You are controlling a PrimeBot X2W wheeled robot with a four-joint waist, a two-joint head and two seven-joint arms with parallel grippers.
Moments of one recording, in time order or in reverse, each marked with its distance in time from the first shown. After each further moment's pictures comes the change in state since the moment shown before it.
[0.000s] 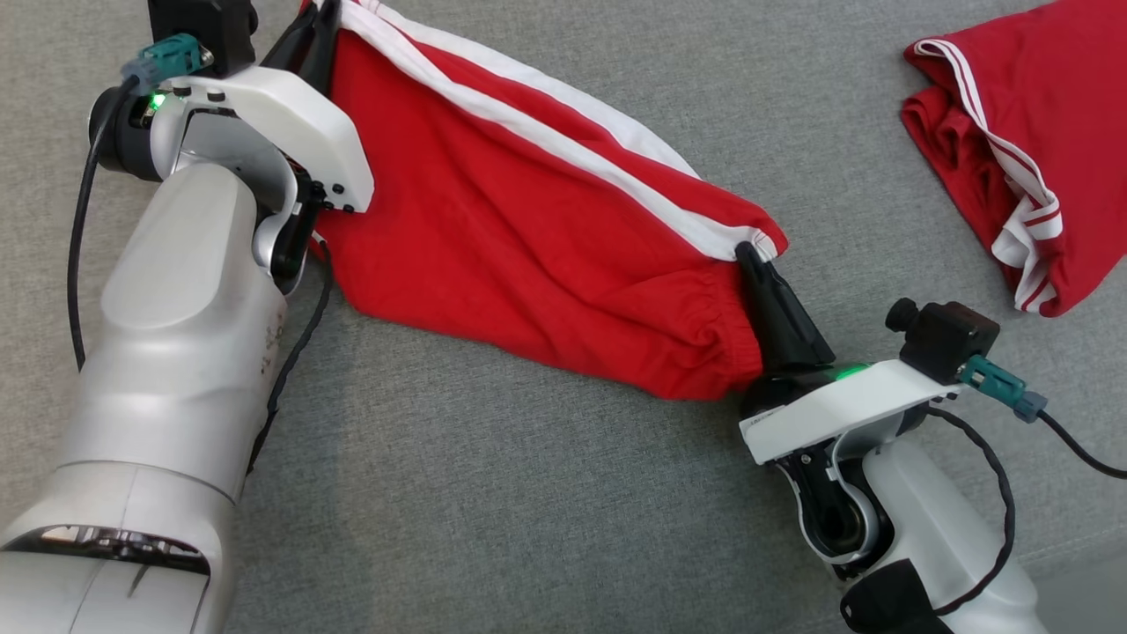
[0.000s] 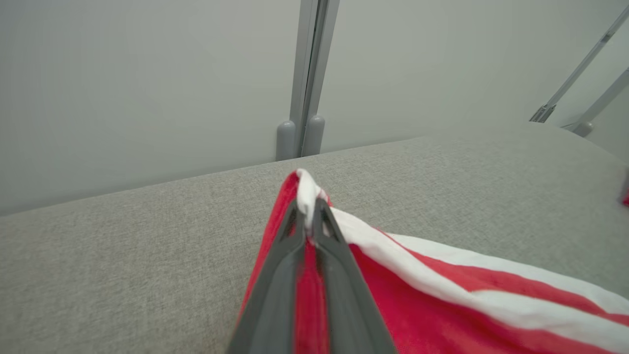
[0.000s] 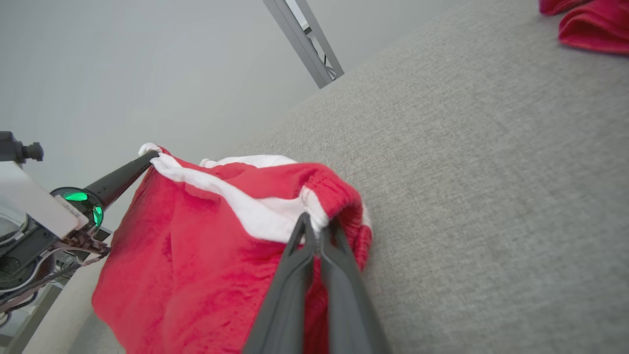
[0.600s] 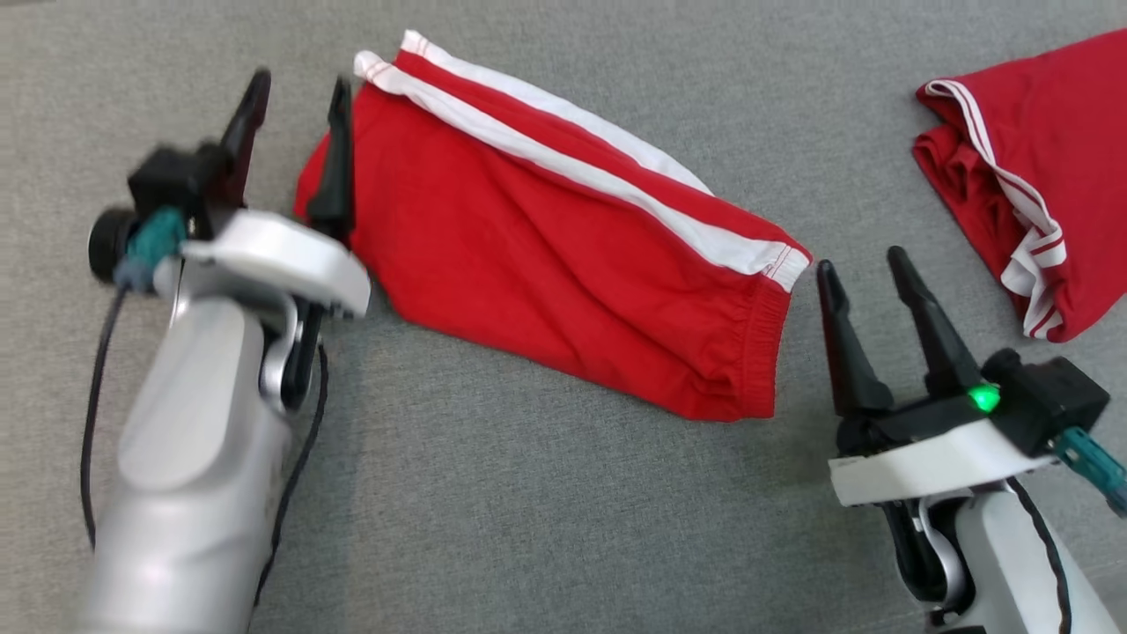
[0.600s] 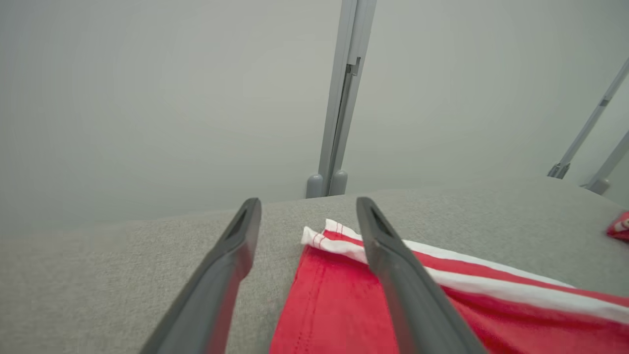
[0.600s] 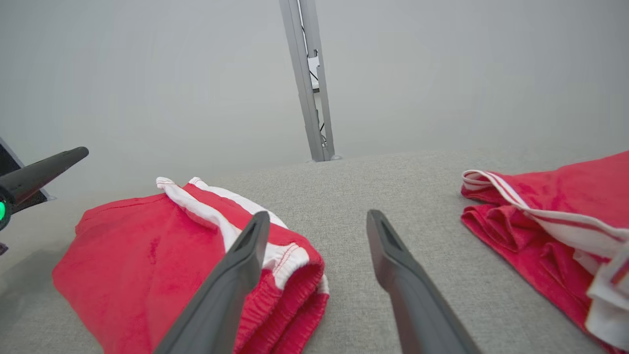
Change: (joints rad) left arm 0.271 0.022 0.052 -0.303 0.009 0.064 -0.142; right arm 0.163 -0.045 -0.177 -0.204 -0.409 0.000 -0.013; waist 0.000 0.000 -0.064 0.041
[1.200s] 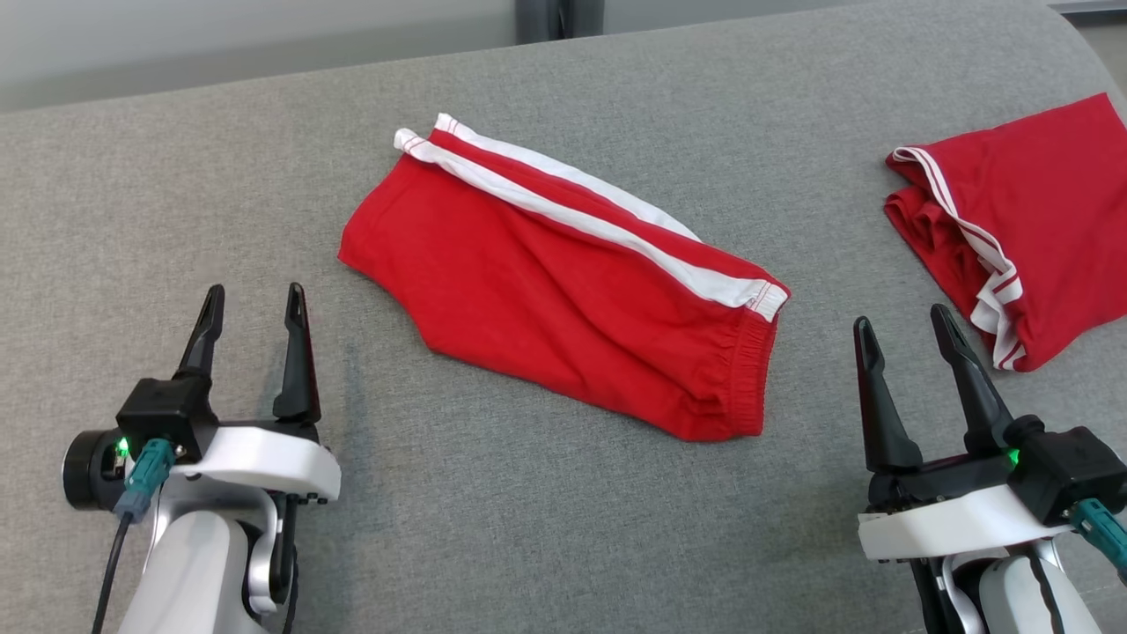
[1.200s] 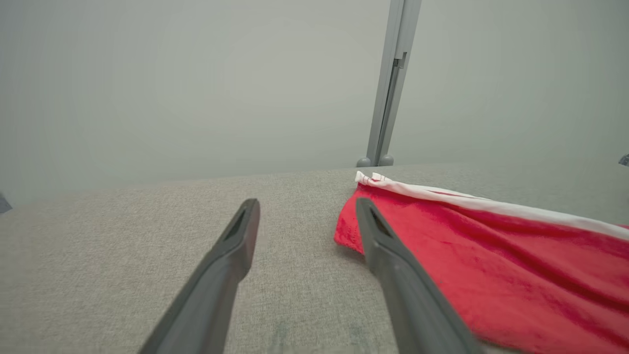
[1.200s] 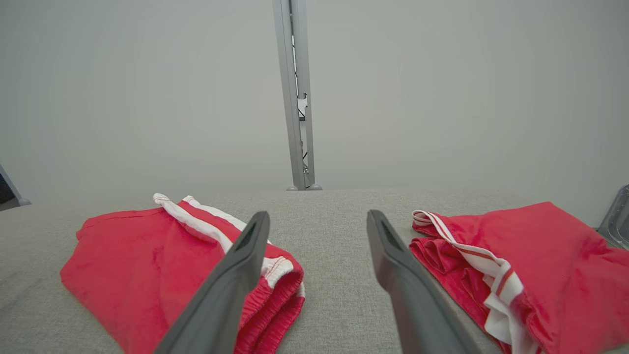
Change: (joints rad) left arm 0.521 0.041 0.080 -0.412 0.046 0.170 0.029; right arm 0.166 0.037 -0.132 -0.102 -0.205 0.000 0.000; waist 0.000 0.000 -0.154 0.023
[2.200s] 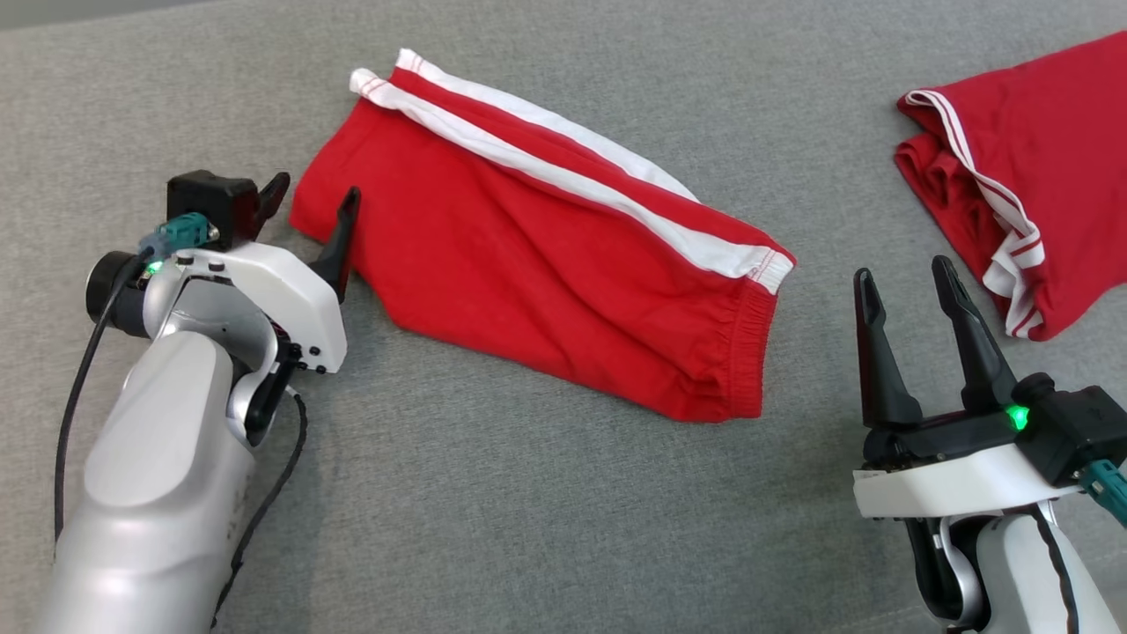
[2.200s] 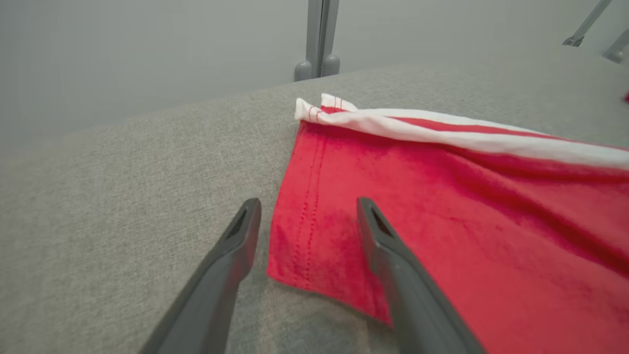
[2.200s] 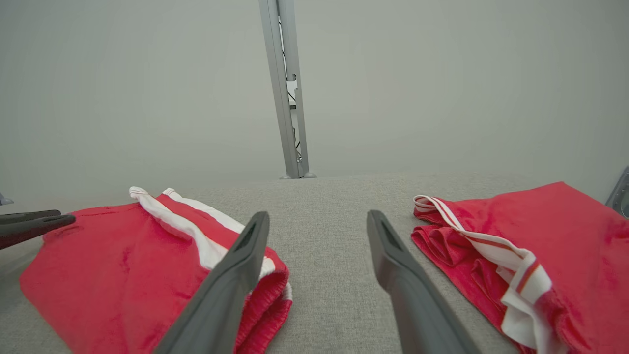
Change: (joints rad) left arm -0.405 0.052 -0.139 0.334 -0.067 -0.211 0.294; right arm -0.076 0.007 0.009 -0.001 0.034 0.000 0.000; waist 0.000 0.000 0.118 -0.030
